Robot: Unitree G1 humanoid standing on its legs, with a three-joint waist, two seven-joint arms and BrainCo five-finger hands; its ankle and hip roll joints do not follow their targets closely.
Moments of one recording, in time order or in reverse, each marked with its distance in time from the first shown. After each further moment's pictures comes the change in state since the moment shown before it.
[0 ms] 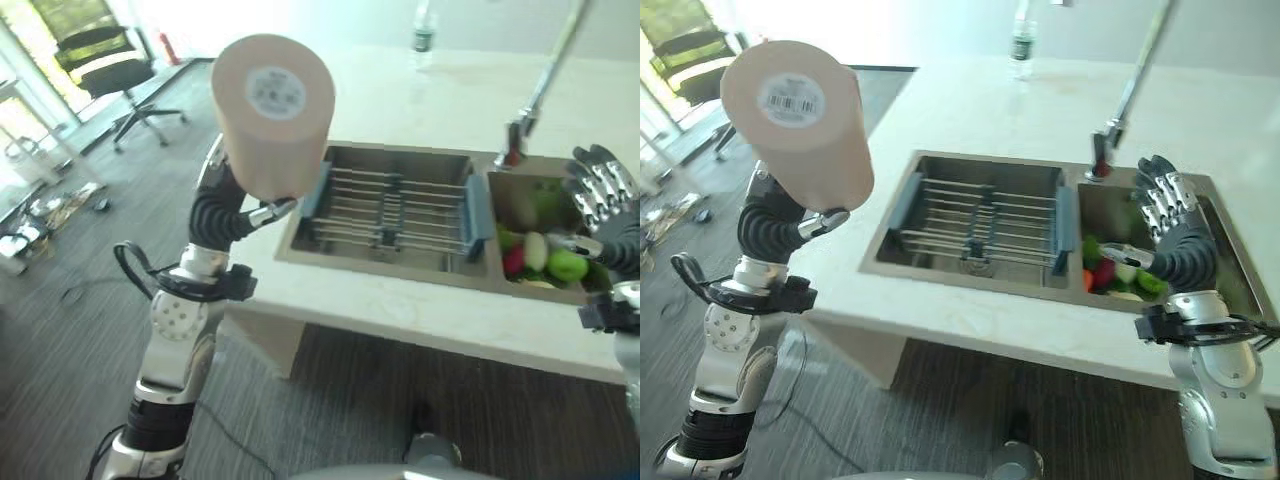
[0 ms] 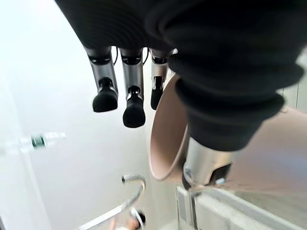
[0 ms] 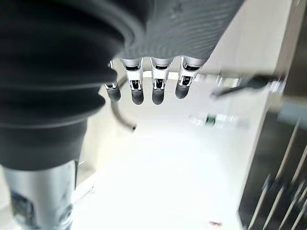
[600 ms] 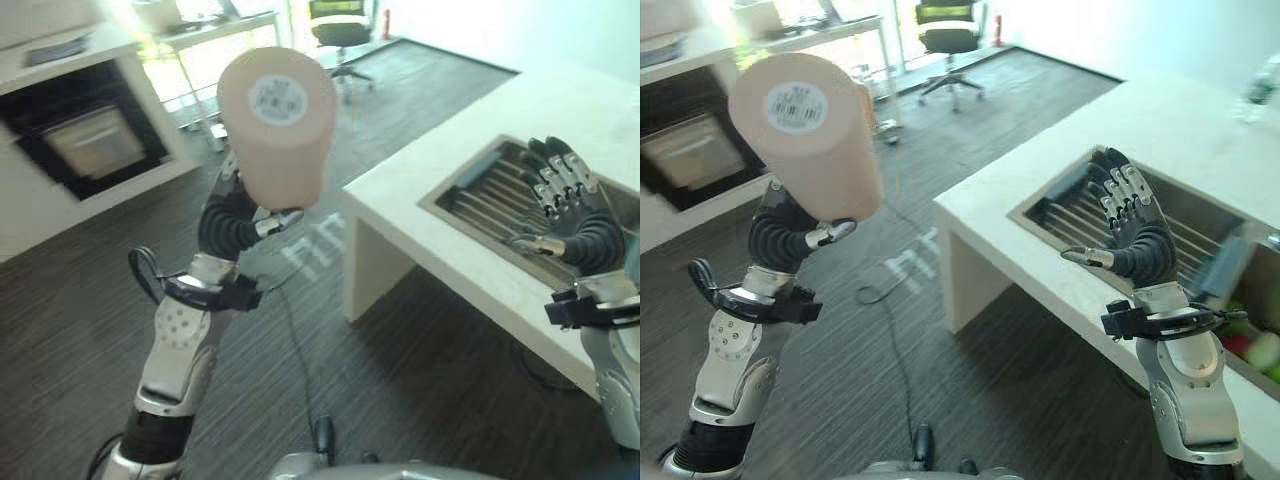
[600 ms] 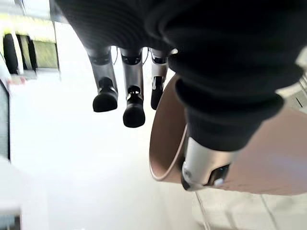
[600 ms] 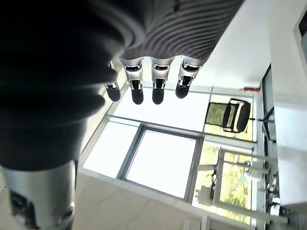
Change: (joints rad) left arm 0.063 -0.002 -0.012 -0.054 -0.094 0.048 0.006; right arm -0.023 -0.029 0.125 -0.050 -0.028 -0.026 0.021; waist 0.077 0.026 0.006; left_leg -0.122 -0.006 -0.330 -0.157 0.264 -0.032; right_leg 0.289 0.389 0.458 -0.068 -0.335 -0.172
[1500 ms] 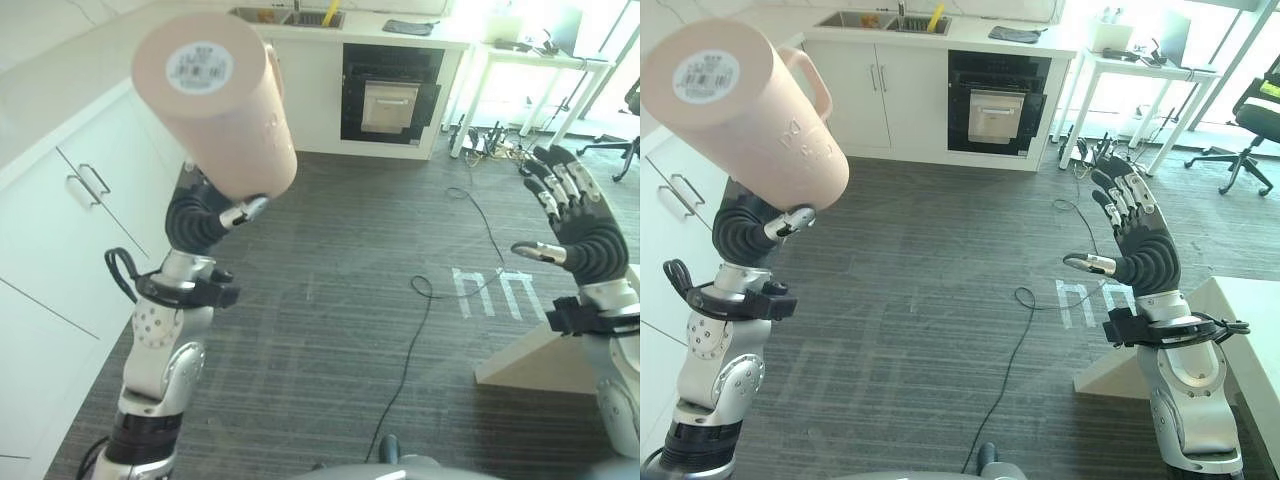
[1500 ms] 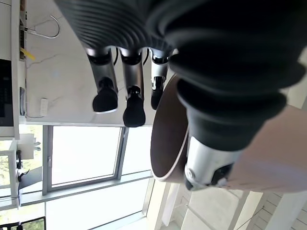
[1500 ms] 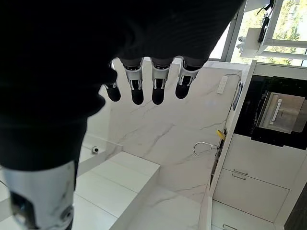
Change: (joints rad) left arm -0.005 0.018 0.036 -0.007 -0.122 -0.011 -0.037; right arm 0.046 0.022 -0.060 0.002 -0.025 -0.014 0.000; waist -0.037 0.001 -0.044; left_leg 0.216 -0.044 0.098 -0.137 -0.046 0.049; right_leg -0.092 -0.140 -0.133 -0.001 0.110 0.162
